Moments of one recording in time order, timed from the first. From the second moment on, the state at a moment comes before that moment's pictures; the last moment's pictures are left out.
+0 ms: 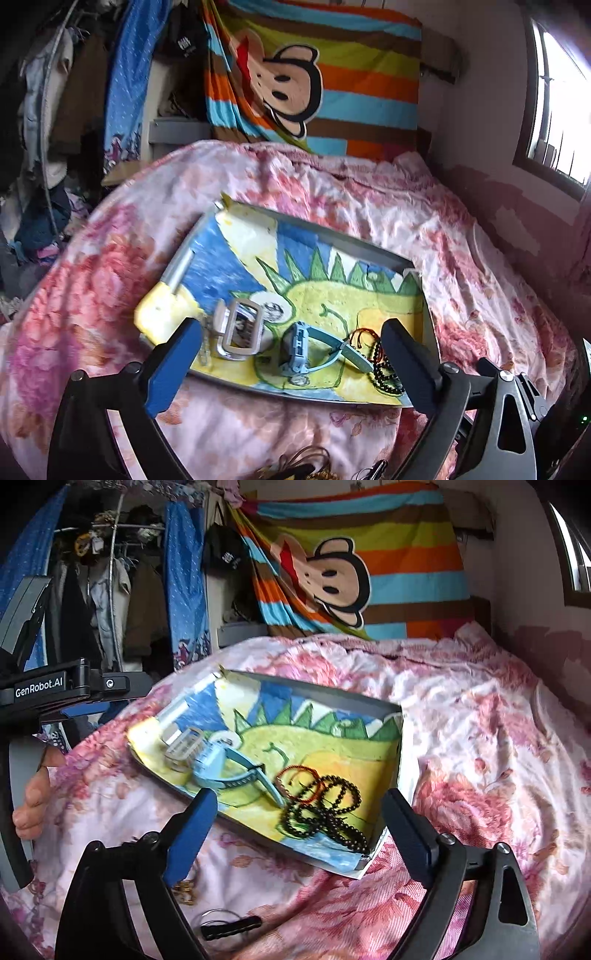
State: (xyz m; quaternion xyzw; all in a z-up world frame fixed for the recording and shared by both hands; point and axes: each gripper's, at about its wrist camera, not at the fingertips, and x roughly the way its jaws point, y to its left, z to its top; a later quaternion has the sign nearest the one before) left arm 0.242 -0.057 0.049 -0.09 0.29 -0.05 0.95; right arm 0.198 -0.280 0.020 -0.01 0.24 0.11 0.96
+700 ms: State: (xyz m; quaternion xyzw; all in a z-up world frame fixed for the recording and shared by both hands) left arm 0.085 -0.017 0.096 -0.03 0.19 -0.03 0.98; right arm 0.058 -0.273 0.078 0.04 0.15 0.12 0.98
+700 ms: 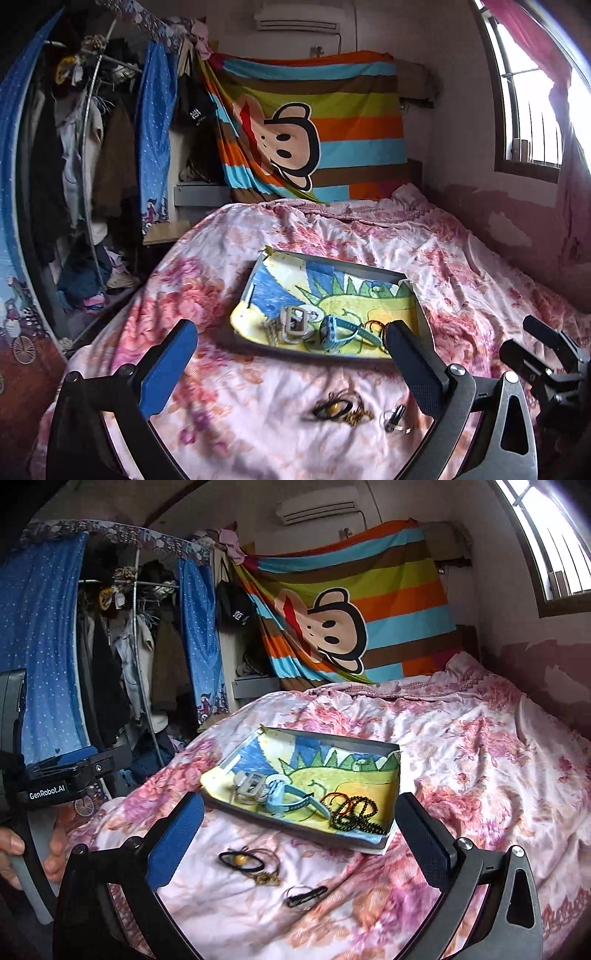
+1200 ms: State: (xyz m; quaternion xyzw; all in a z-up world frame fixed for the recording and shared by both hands) left arm 0.025 0.011 0.067 -0.03 0.19 -0.01 0.98; right arm 0.008 -0.270 0.052 0.01 0.19 0.12 0.97
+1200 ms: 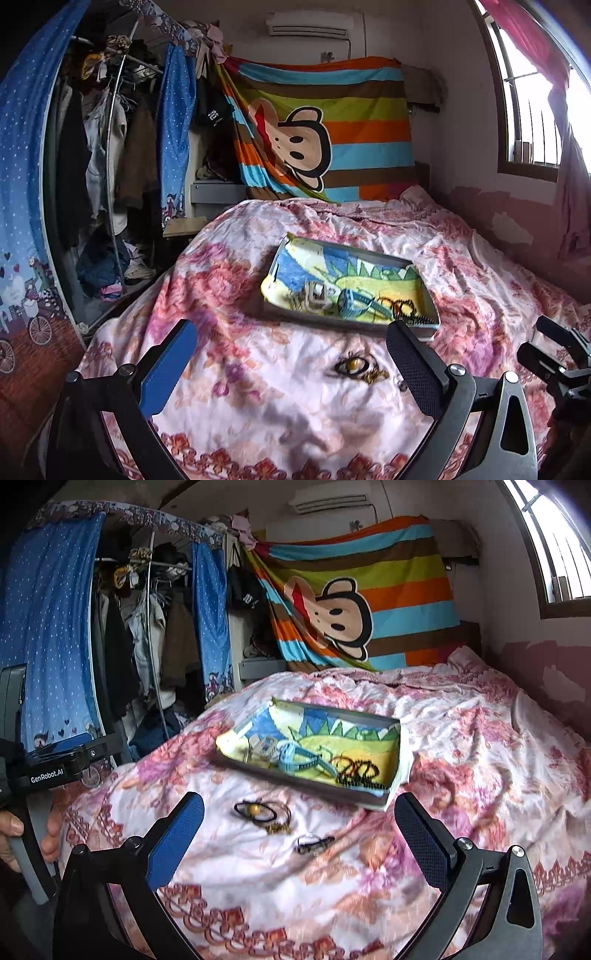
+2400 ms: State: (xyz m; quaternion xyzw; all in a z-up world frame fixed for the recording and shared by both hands) left arm 0.080 0.008 -0.011 -0.04 0.35 -0.06 0.93; right arm 0.082 -0.283 -0.012 -0.05 0.34 0.13 0.93
